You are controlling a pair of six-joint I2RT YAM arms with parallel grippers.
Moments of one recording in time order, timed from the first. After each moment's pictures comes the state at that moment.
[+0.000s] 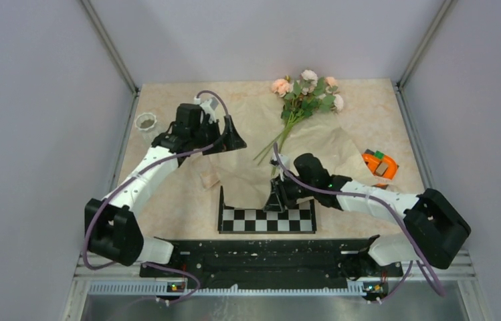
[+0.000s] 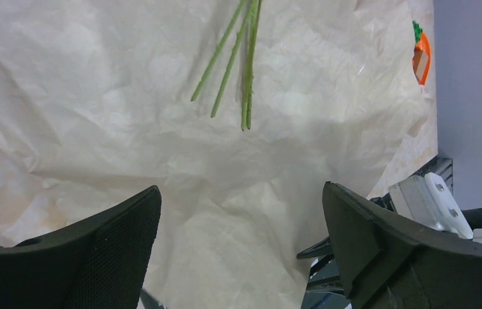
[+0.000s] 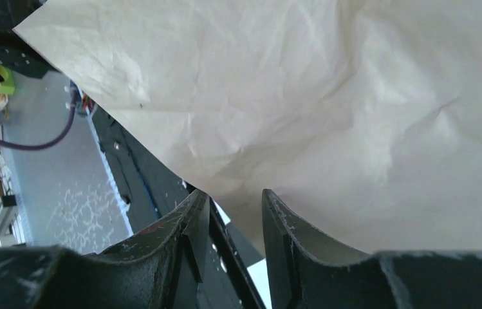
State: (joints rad) left arm -0.30 1.37 1.12 -0.41 0.41 -0.48; right arm 0.78 1.35 0.68 0.01 -0.55 0.37
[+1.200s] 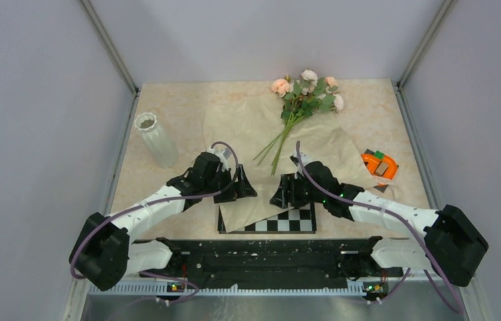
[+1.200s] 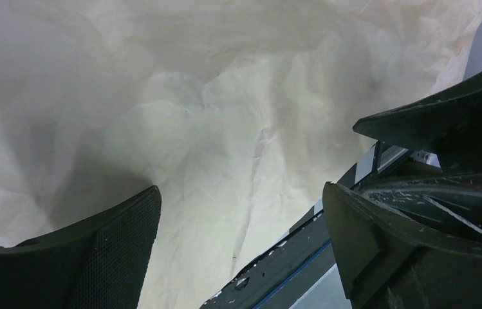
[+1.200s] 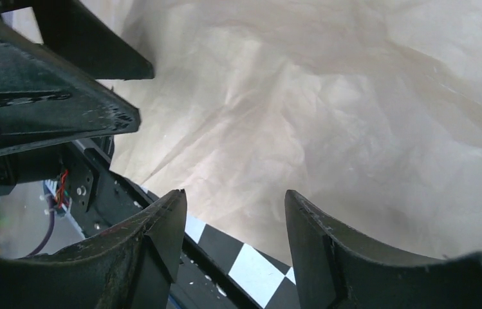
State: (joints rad) left arm -0.57 1.20 0.61 -0.19 0.34 -0.74; right arm 0.82 1.17 0.56 -0.01 -0.18 0.64
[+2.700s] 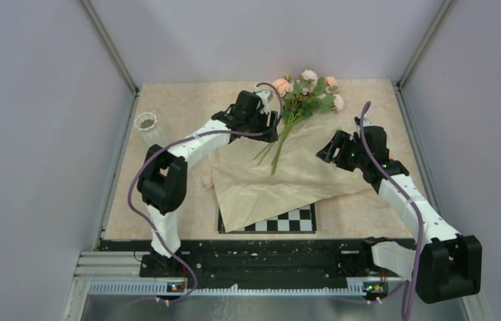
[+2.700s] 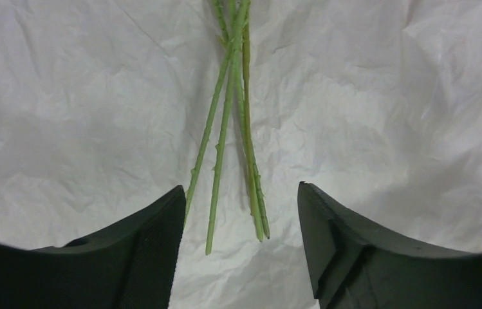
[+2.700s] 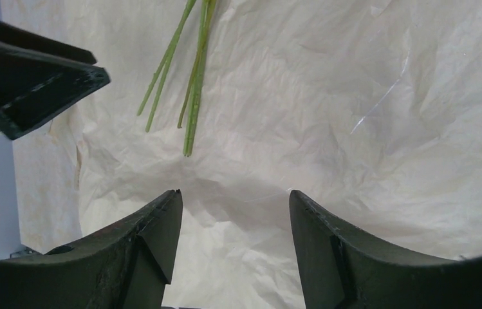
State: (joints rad) left arm -0.57 1.89 1.54 -0.35 0.19 -0.30; right arm 0.18 1.10 0.77 -0.30 -0.23 0.55
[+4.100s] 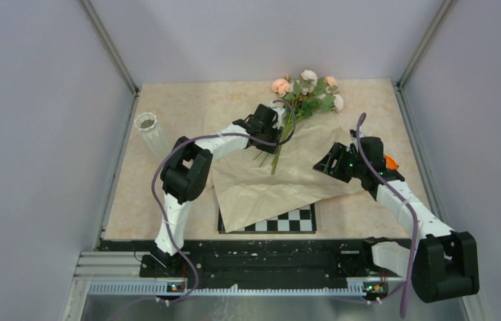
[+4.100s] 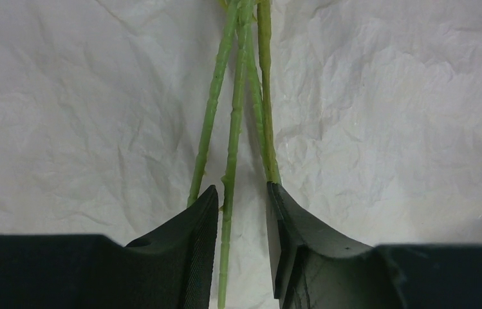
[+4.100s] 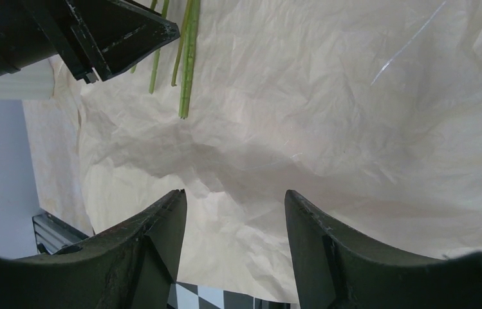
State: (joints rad) left arm -0.63 2.15 1.63 -0.35 0.11 -0.21; right arm 0.16 1.10 0.63 -0.23 -0.37 0.58
